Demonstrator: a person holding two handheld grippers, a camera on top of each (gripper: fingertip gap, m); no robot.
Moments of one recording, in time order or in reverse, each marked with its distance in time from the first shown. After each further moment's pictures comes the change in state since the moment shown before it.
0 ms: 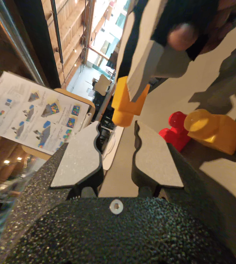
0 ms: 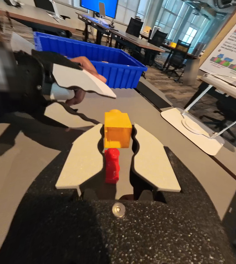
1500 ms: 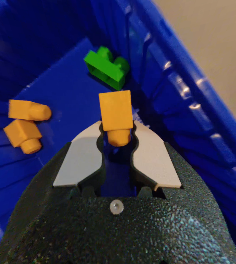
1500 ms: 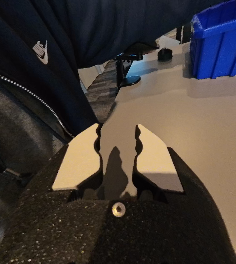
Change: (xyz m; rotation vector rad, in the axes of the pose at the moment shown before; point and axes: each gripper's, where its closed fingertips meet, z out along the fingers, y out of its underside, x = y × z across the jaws) left arm -0.125 0.359 -0.144 -1.003 0.328 -0.892; right arm -0.219 -0.004 0.013 -0.042 -0.922 0.339
